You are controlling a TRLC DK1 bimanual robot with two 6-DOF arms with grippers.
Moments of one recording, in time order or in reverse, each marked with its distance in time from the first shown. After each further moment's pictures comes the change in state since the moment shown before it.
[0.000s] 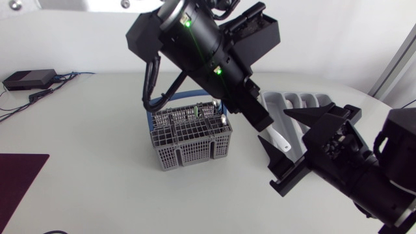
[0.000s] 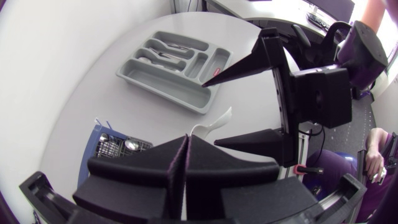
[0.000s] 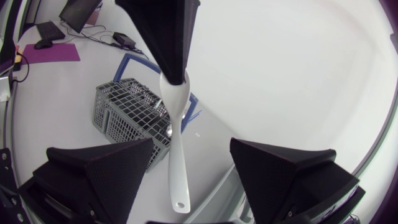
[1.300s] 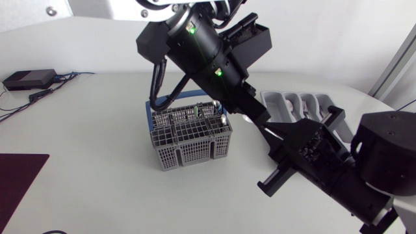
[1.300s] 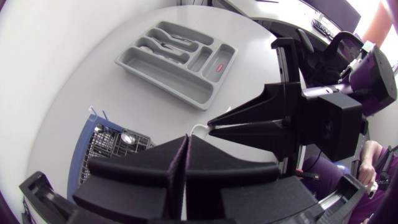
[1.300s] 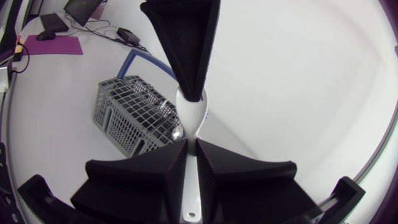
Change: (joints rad) left arm 0.034 0.048 0.017 -0.011 0.039 -0.048; right arm 0.052 0.093 -0.011 0.096 0.042 -0.031
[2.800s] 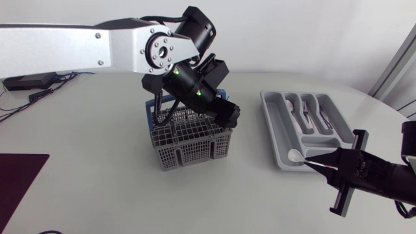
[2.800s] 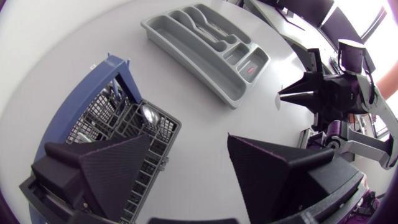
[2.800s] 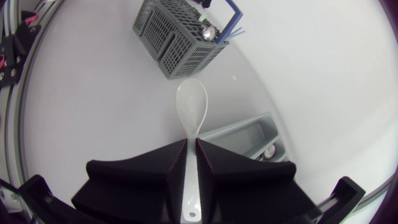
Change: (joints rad) left arm 0.183 0.066 -0.225 0.258 0.121 -0.149; right arm -1.015 0.009 -0.053 -0.465 -0.966 -0.760
